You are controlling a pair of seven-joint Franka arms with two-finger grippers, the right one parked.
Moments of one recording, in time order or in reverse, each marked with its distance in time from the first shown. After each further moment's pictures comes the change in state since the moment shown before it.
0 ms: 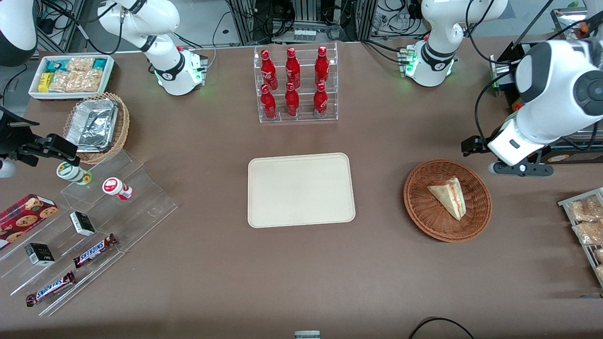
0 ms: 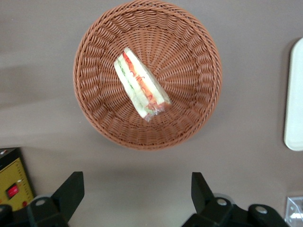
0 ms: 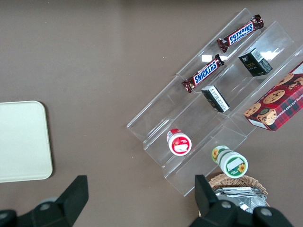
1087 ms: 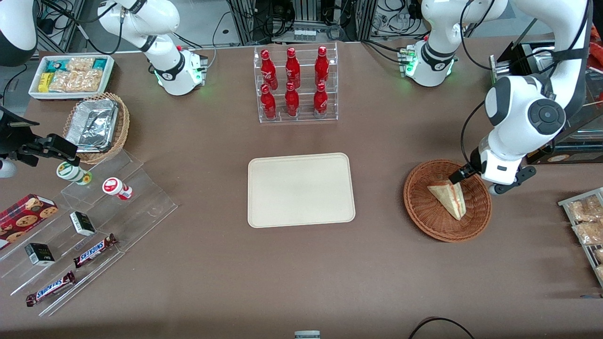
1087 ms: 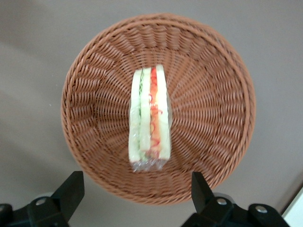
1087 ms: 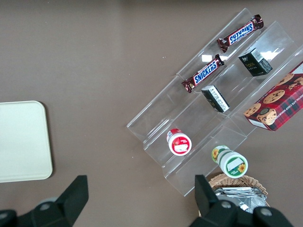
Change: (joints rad) arm -0.002 0.087 0.002 -0.178 -0.006 0.379 -0.669
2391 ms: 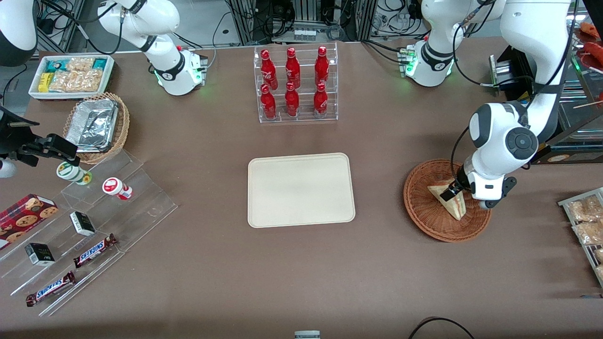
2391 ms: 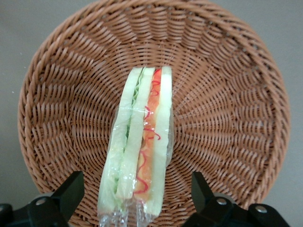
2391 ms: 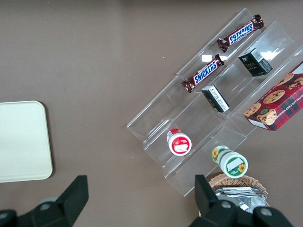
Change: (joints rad) arm 0.000 0.172 0.000 -0.001 -0.019 0.142 -0.101
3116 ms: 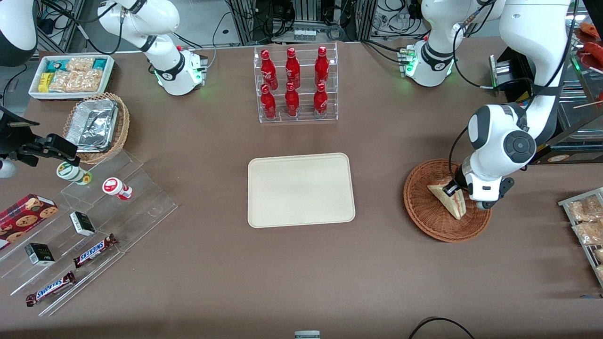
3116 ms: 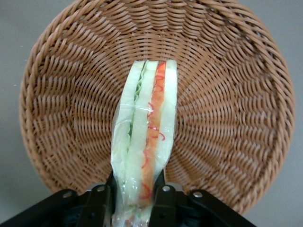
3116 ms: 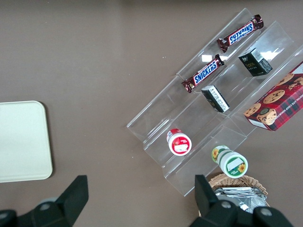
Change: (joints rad) arm -0.004 -0.010 -0.013 0.050 0.002 -0.109 0.014
